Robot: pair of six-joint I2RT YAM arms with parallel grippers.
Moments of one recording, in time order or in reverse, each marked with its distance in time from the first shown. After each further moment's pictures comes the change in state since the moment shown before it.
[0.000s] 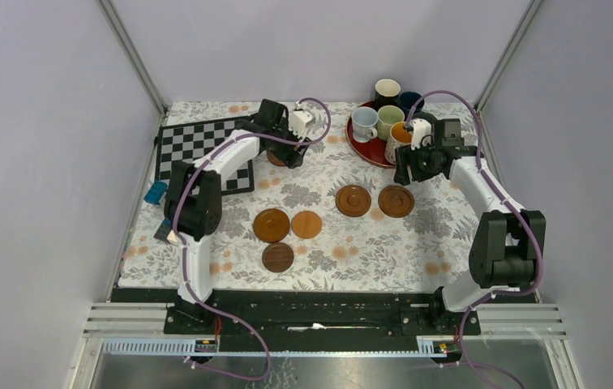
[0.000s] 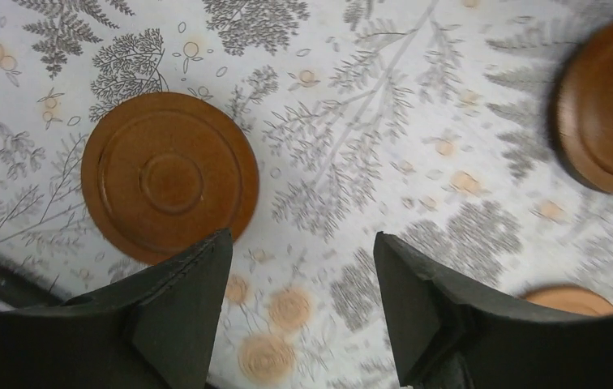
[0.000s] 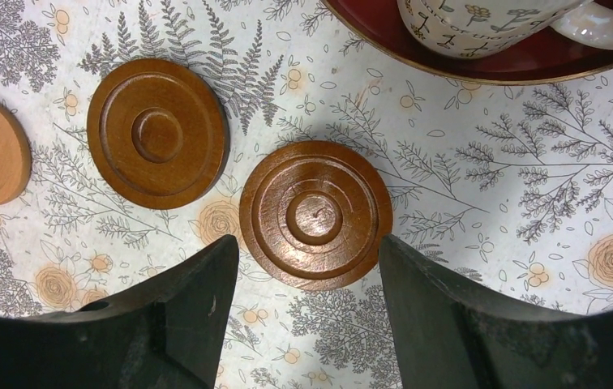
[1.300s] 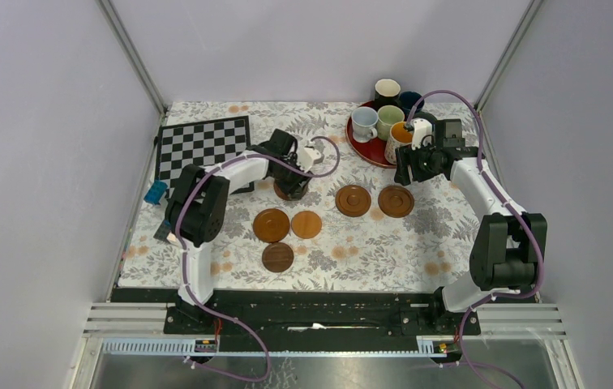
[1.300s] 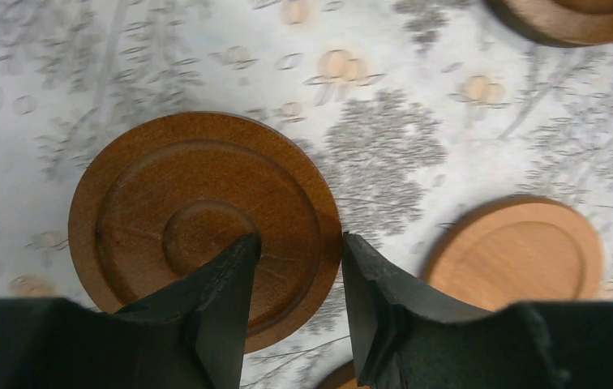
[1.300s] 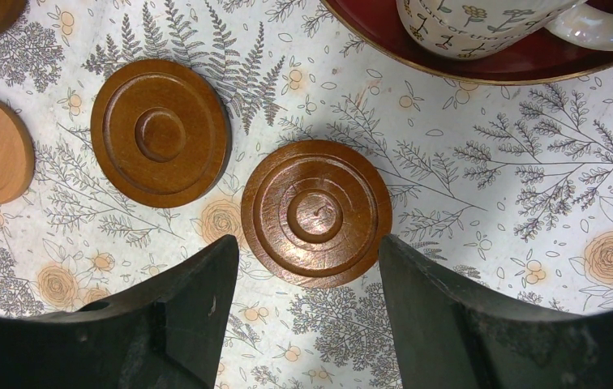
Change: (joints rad) left arm -0.056 0.033 -0.217 0.023 0.048 0.071; right arm -0.001 -0.022 -0.008 0.000 -0.001 0.000
